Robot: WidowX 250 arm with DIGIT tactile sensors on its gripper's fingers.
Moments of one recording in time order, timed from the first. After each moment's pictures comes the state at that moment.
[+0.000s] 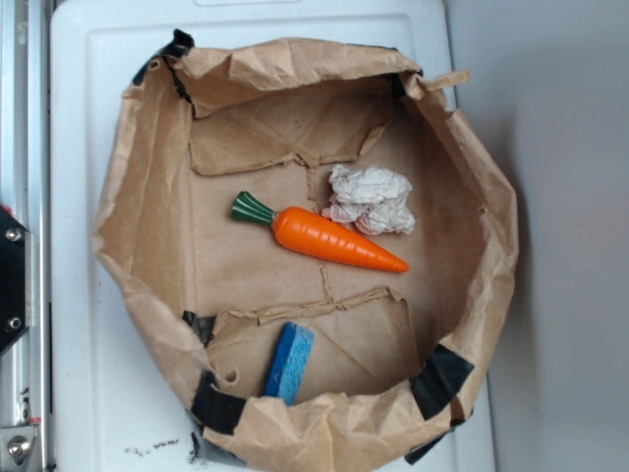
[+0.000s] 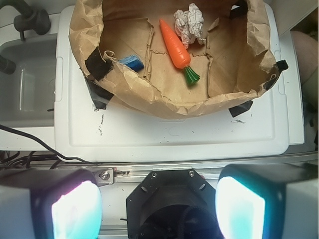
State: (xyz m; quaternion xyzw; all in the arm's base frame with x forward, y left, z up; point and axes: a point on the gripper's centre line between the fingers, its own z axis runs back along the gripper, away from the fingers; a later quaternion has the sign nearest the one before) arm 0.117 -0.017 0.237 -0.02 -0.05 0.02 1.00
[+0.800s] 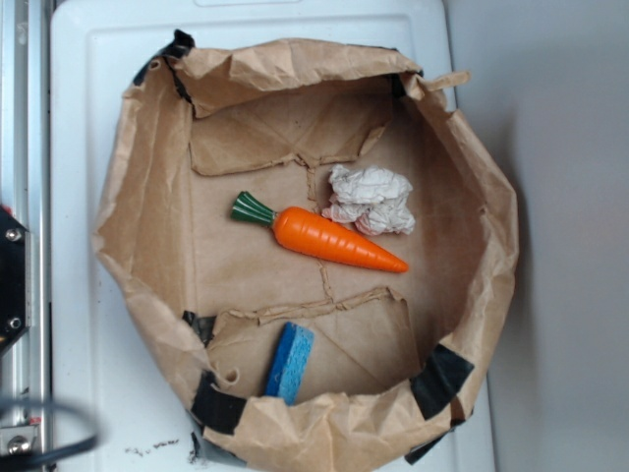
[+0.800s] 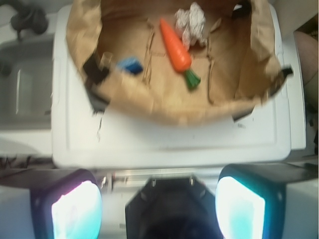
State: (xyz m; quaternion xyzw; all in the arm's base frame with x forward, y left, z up) arm 0.156 -0.009 0.224 -0.01 -0.03 0.04 1.00
